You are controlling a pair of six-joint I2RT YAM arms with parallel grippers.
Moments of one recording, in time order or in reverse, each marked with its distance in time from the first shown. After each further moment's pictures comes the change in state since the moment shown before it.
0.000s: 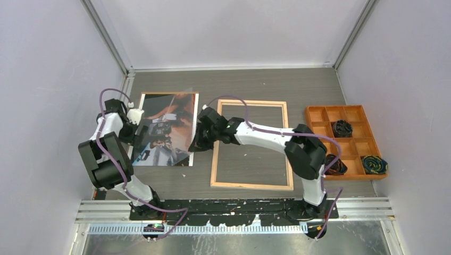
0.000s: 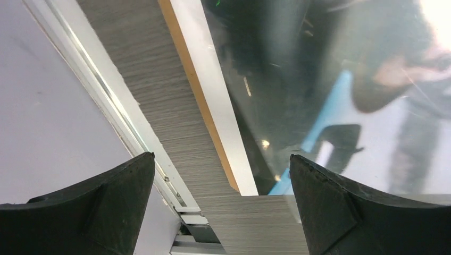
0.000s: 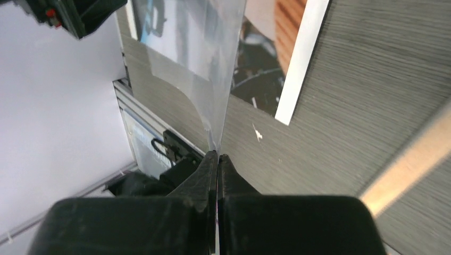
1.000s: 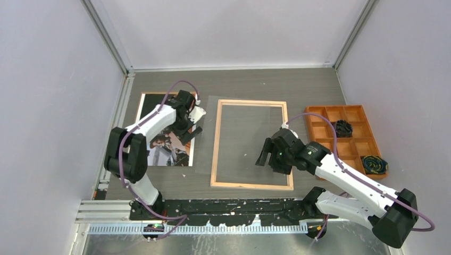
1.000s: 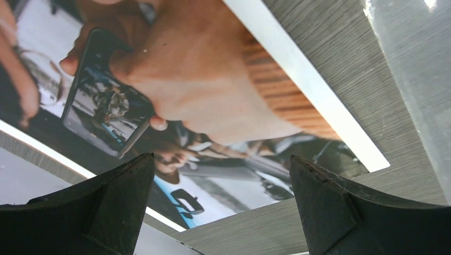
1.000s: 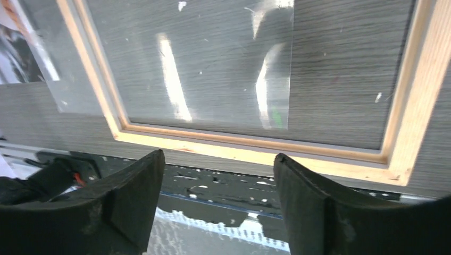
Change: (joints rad) left arm -0.733 0.044 0.162 -0.172 -0.071 -0.228; right arm -0.235 -1.022 -0.716 -0.544 0.261 -0.090
